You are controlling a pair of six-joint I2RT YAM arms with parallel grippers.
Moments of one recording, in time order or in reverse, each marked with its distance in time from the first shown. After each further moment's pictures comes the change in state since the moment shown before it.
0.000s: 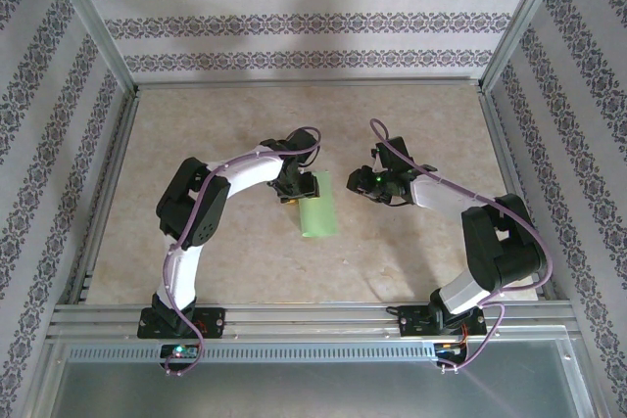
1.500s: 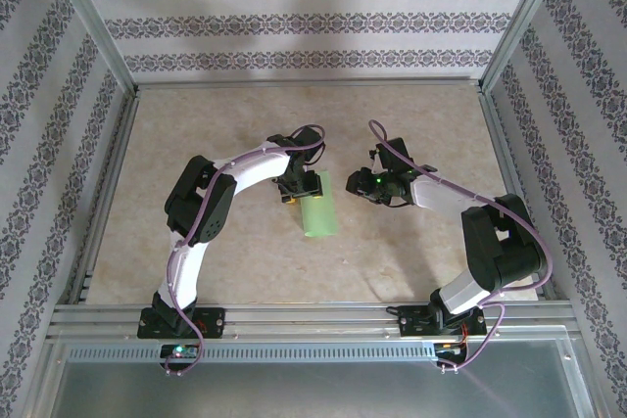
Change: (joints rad) left arm -0.013 0.060 0.100 -0.096 -0.021 -0.039; right arm 0.000 0.000 -0.005 -0.008 -0.041 -0.027
